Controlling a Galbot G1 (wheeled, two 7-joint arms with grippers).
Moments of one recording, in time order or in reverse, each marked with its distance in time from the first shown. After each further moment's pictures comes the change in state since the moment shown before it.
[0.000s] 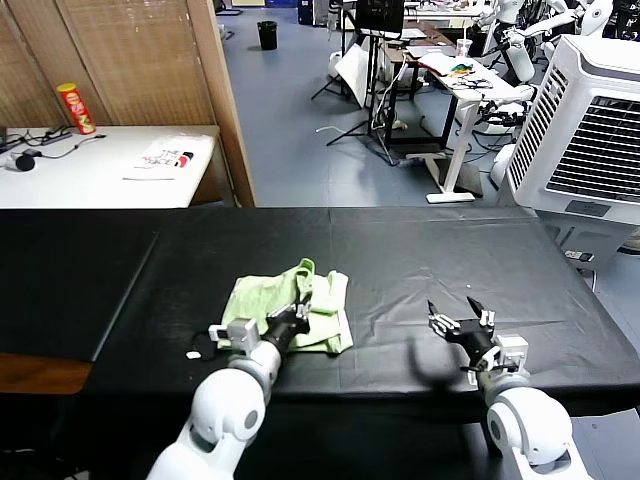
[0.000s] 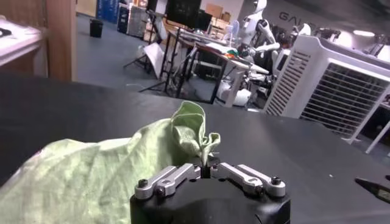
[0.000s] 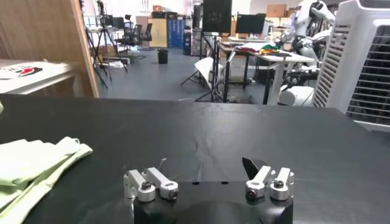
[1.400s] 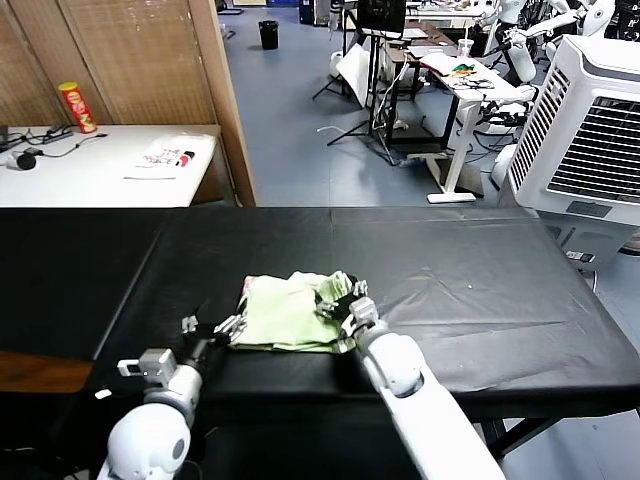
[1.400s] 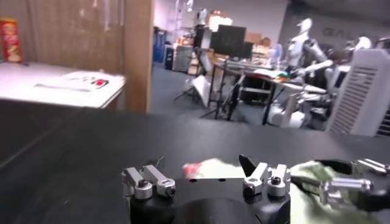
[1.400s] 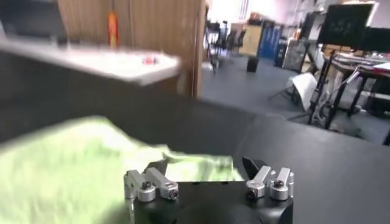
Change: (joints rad) left arm 0.235 0.086 -0.324 -0.078 0.091 -0.168 0.125; right arm 0.432 0.156 -0.493 -0.450 -0.387 0.043 -0.028
